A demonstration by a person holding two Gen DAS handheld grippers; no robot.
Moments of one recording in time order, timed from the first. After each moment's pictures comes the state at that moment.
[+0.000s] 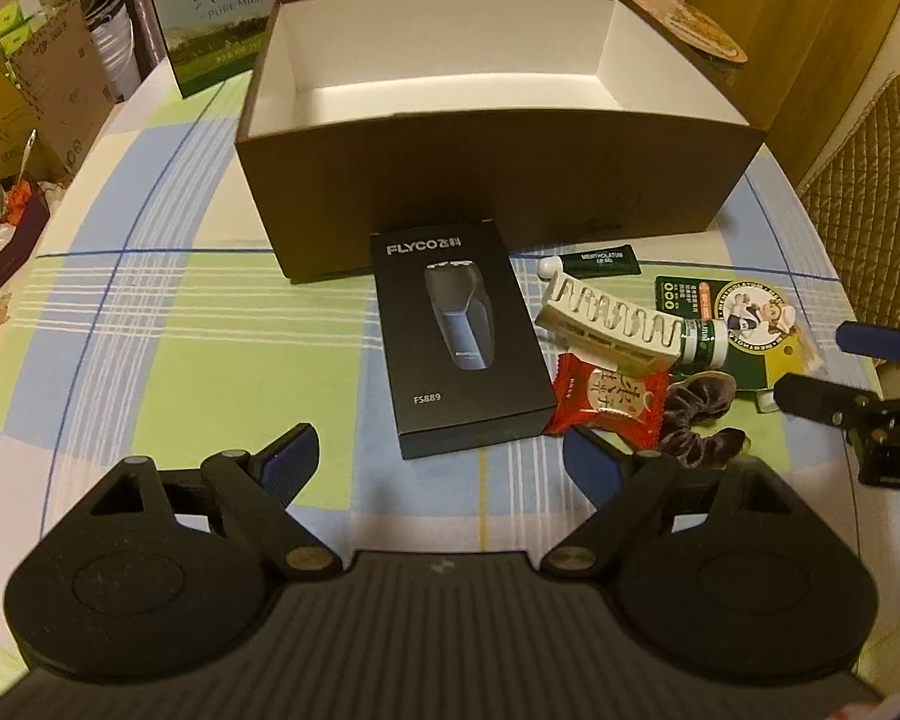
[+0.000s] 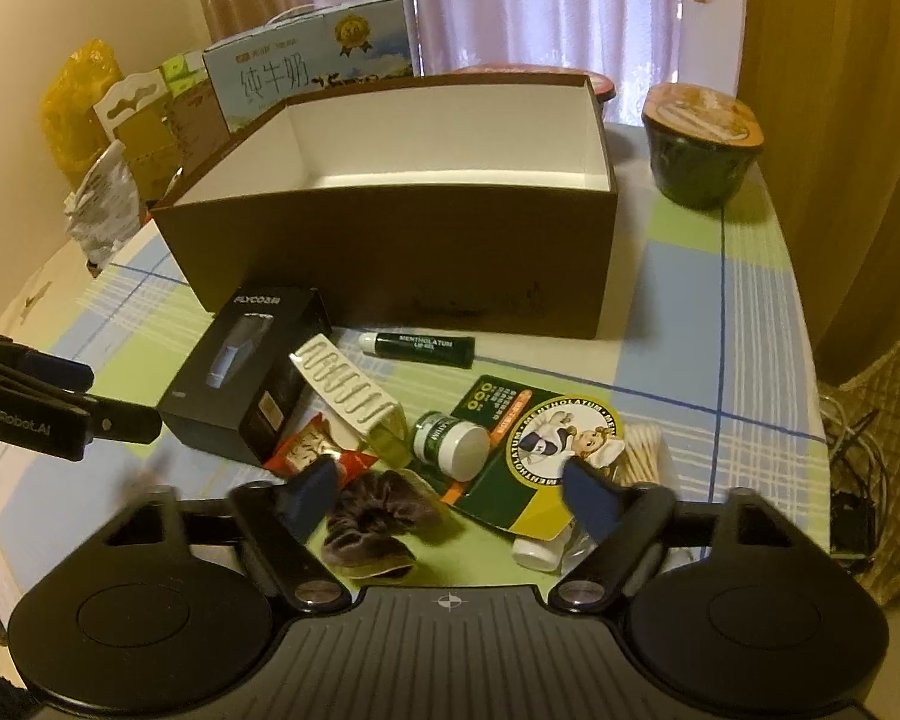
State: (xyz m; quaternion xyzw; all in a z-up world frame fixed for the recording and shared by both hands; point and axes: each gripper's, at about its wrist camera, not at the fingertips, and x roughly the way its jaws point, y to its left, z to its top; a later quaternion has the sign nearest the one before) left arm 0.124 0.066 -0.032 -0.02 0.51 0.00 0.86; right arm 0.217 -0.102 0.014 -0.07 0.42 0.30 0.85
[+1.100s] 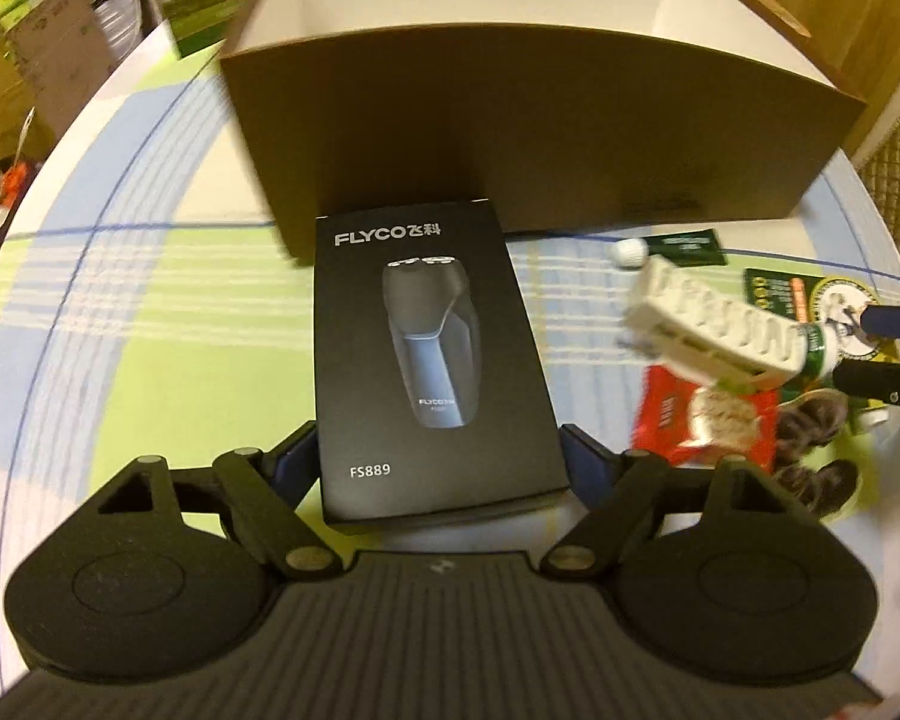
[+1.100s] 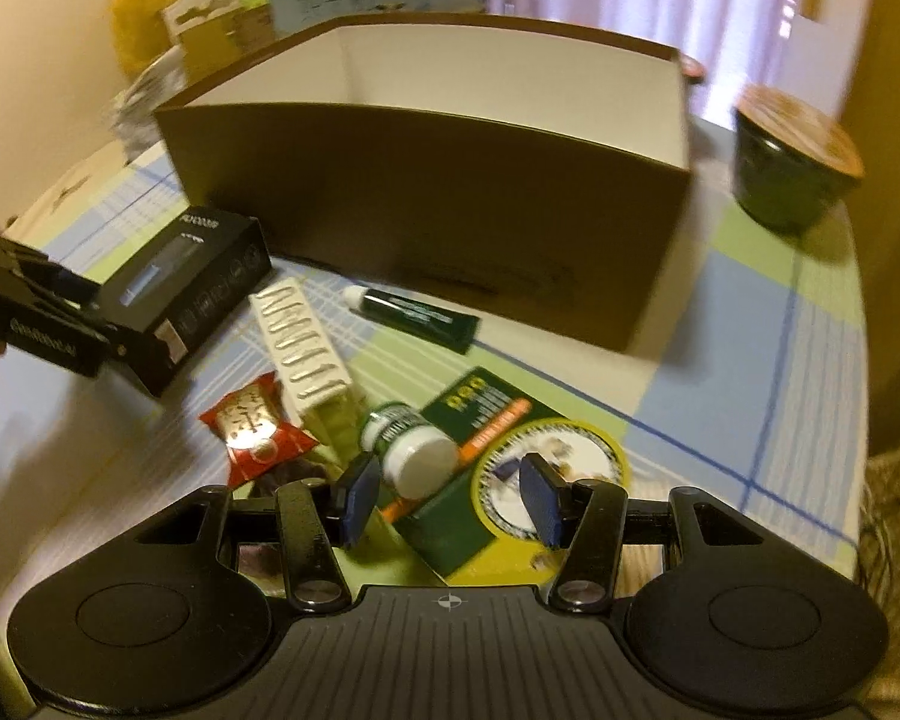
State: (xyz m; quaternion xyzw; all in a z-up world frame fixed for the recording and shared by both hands) left arm 0.157 0.091 -0.091 -0.02 0.52 0.01 0.85; right arm 0.258 -0.083 -0.026 -0.17 0.42 0.38 0.81
